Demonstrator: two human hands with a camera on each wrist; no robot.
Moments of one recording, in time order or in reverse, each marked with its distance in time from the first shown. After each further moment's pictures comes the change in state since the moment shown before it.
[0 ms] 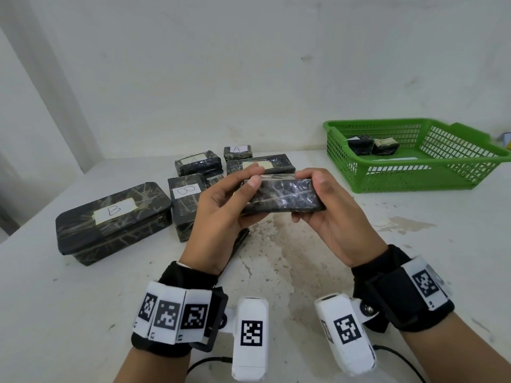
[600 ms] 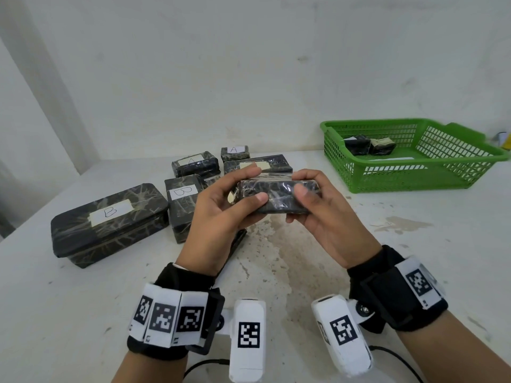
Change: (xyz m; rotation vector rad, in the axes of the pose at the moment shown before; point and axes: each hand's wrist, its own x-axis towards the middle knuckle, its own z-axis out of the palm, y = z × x) left_hand 0.002 -0.001 -0.001 0.020 -0.018 -0.016; right_hand 0.001 0.002 -0.002 -0.094 -0.025 0.003
